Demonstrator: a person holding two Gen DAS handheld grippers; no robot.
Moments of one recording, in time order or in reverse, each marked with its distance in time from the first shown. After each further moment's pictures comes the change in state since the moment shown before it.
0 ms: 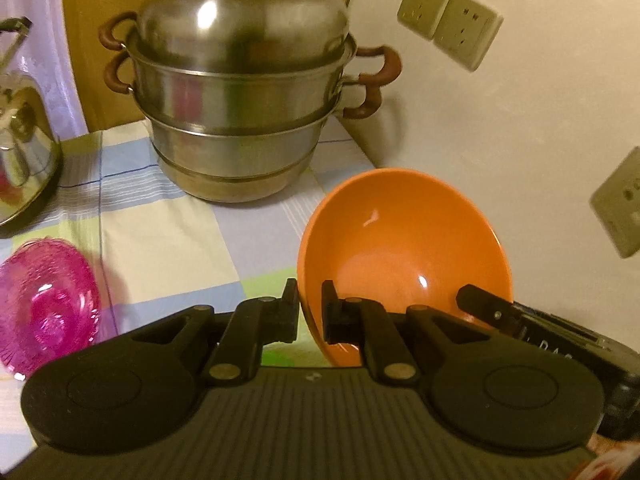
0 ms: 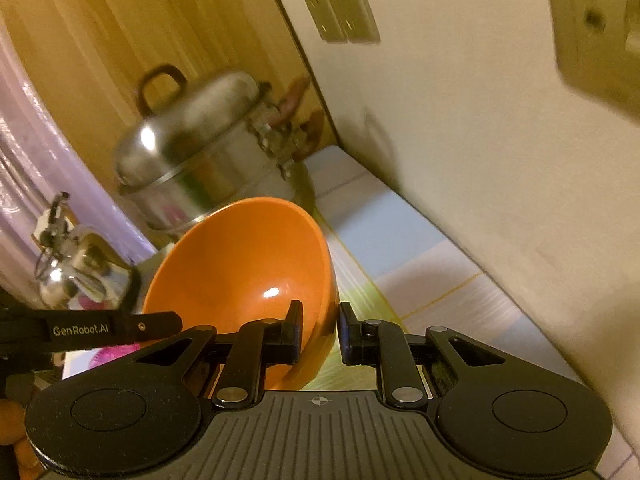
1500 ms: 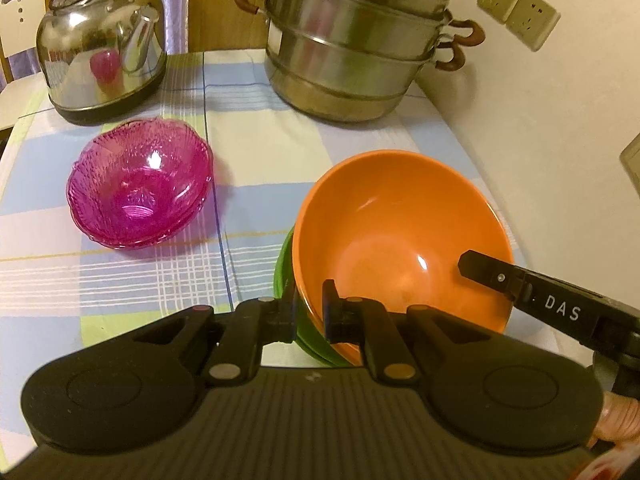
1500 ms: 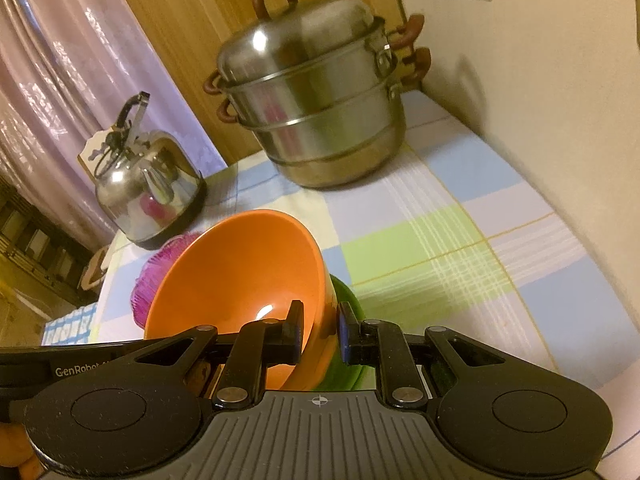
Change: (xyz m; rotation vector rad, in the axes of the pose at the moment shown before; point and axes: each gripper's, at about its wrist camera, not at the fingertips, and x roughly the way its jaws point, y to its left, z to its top) left arm -0.049 0.083 -0.107 -0.141 0.068 0.096; right arm -0.003 0.069 -0.079 -0.134 0.148 0.111
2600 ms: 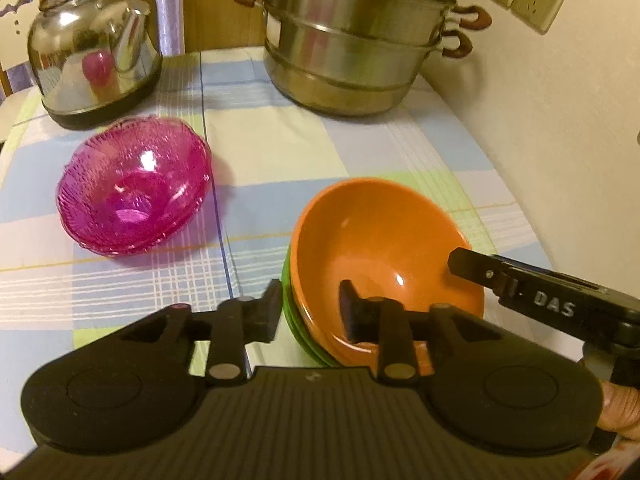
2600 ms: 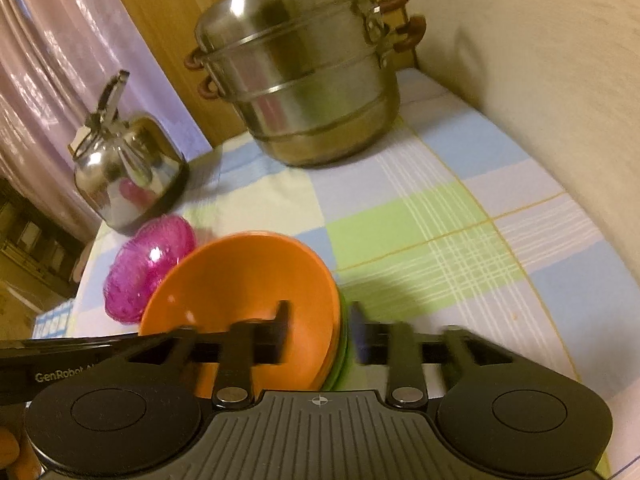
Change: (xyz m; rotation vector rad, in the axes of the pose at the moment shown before) left arm 0.023 0.000 -0.007 0.036 -0.039 0.024; right arm 0.037 -0.016 -0.012 -0.010 0.004 -0.020
